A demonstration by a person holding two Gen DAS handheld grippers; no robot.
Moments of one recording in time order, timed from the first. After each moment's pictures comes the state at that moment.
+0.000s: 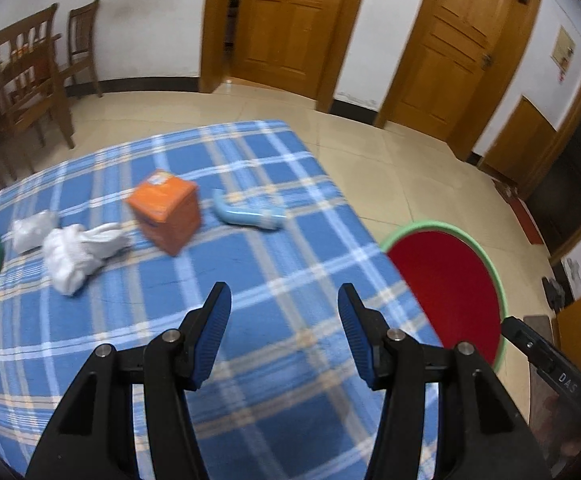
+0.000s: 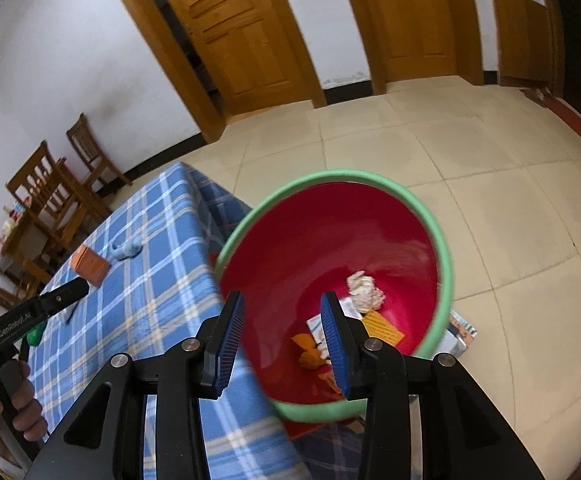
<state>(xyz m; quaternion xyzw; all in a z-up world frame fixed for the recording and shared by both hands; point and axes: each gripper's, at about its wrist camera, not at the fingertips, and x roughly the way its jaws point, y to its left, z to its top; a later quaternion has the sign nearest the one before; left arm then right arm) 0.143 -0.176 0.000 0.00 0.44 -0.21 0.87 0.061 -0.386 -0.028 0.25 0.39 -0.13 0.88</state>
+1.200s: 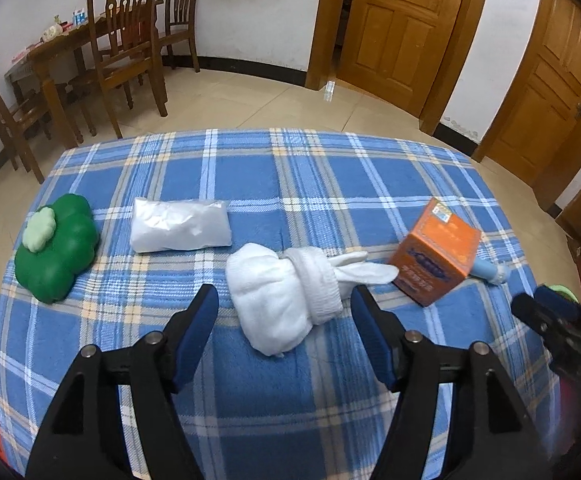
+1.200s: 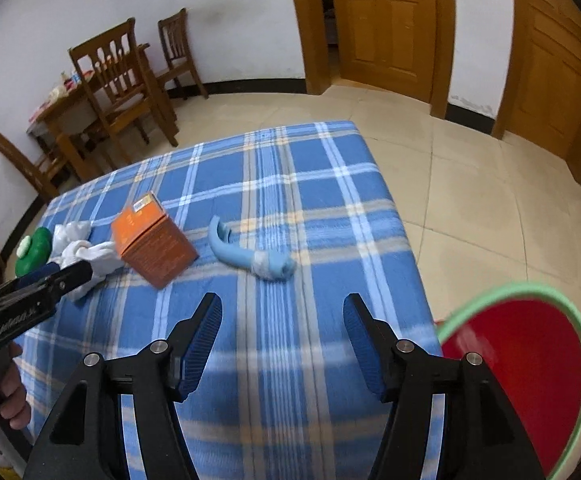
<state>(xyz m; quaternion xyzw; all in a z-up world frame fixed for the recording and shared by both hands) 0.224 -0.046 -0.044 -0.03 0.46 -0.05 0.89 0.252 -0.248 -0.048 0.08 0.45 0.03 0.89</state>
